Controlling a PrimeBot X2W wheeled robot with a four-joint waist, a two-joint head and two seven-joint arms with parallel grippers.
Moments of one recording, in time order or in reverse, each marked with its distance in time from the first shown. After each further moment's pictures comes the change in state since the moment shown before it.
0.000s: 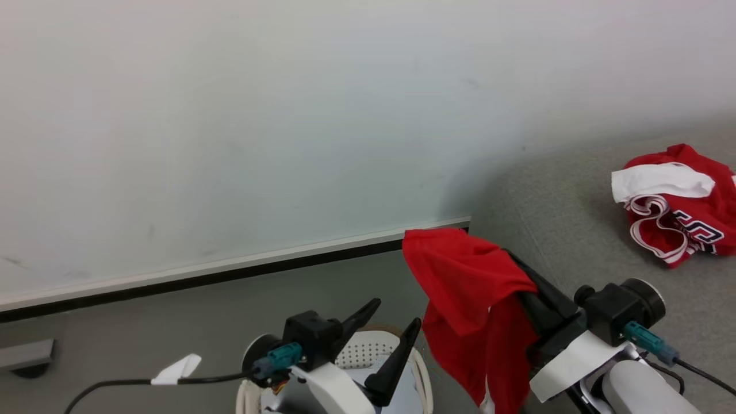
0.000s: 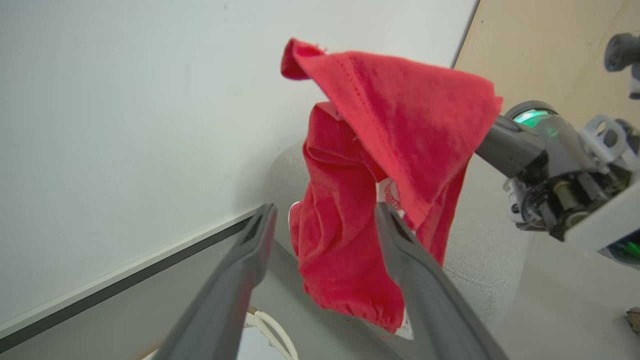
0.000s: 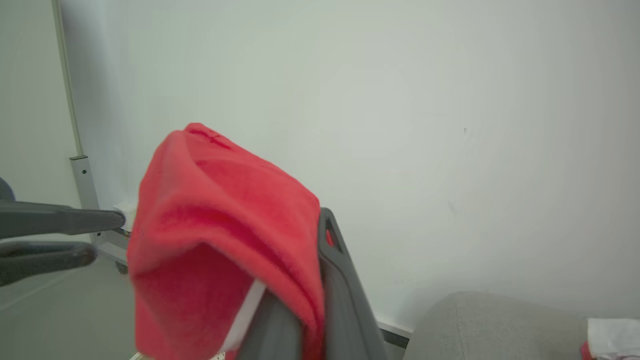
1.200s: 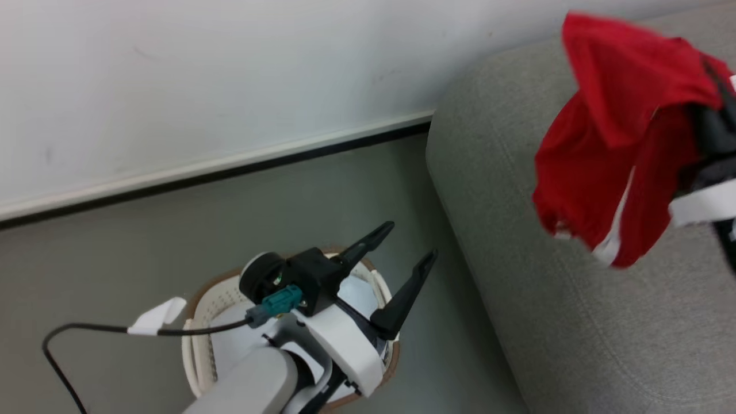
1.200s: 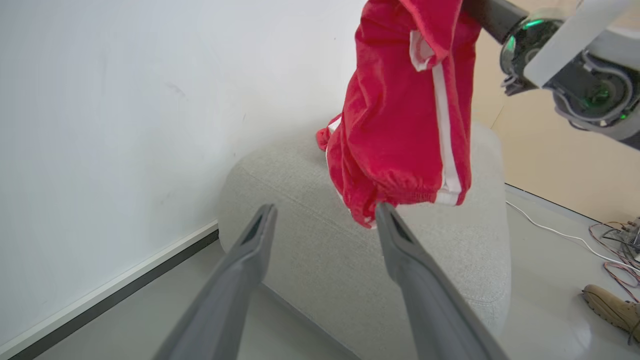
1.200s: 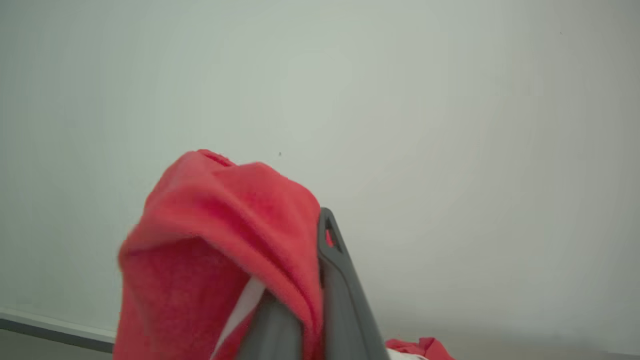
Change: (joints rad) left arm -0.175 0.025 -0.003 -0.060 0.049 -0.031 -0.004; right arm -0.262 -0.106 -0.351 -0.021 -0.072 0.000 0.036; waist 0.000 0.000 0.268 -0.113
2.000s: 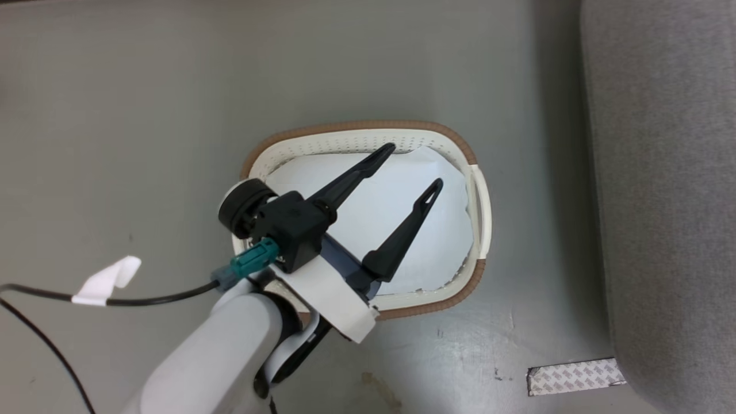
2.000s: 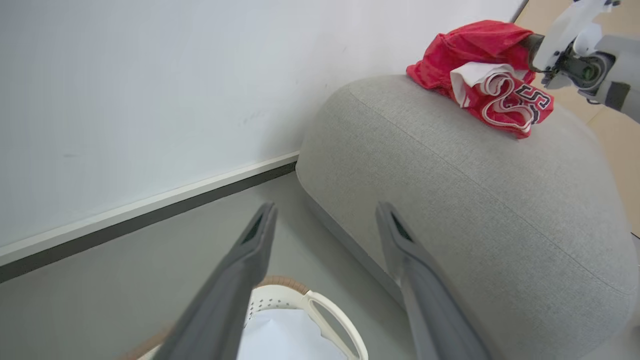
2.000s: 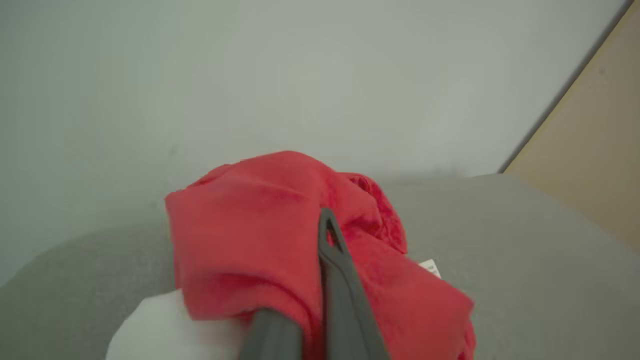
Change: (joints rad) left arm -0.163 0.039 0.033 -0.075 0.023 -0.042 -0.029; right arm -0.357 -0.085 -0.763 0.352 -0.384 0.000 0.191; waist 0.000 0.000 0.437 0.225
